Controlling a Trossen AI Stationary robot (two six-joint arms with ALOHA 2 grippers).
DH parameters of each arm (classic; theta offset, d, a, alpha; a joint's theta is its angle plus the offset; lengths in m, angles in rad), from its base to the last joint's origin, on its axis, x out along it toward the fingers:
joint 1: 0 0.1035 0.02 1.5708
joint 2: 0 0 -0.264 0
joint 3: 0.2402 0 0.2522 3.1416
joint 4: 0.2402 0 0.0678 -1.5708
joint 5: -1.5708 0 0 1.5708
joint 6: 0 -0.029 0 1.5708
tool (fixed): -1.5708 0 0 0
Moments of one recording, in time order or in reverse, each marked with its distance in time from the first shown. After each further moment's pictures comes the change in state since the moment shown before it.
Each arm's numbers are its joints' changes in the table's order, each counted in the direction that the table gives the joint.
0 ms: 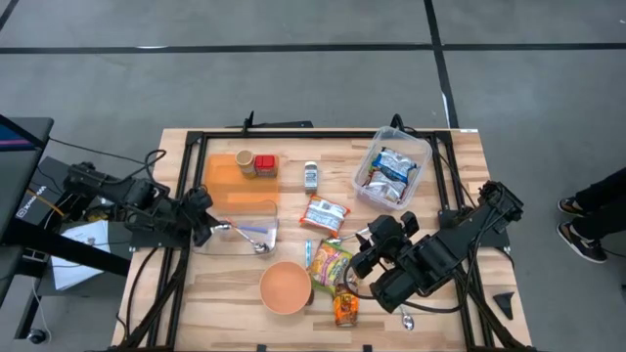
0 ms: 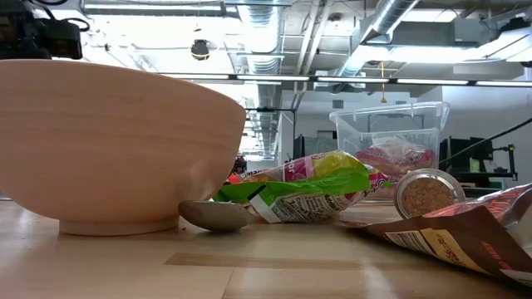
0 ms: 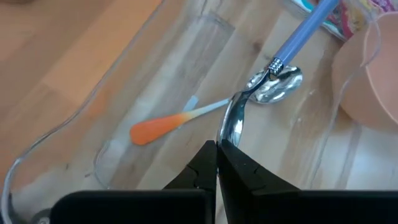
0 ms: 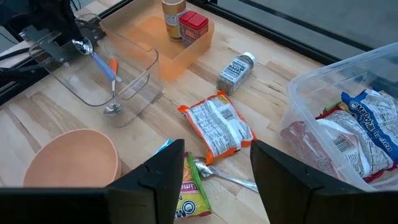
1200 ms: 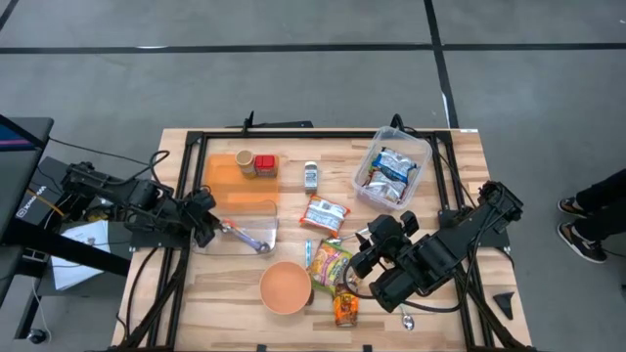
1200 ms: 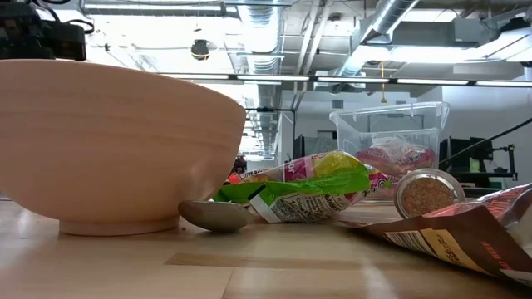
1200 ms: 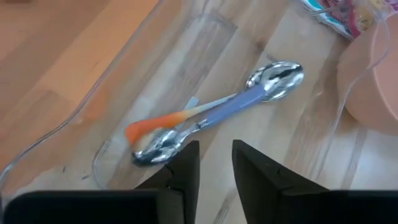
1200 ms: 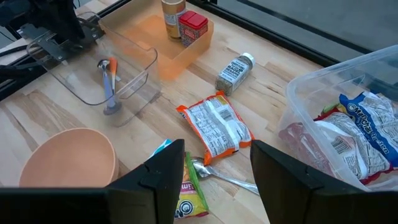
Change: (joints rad) left arm 0.013 -0.052 0.003 -0.026 0.006 -0.005; right arm -0.003 0.000 0.000 0.002 0.000 0.014
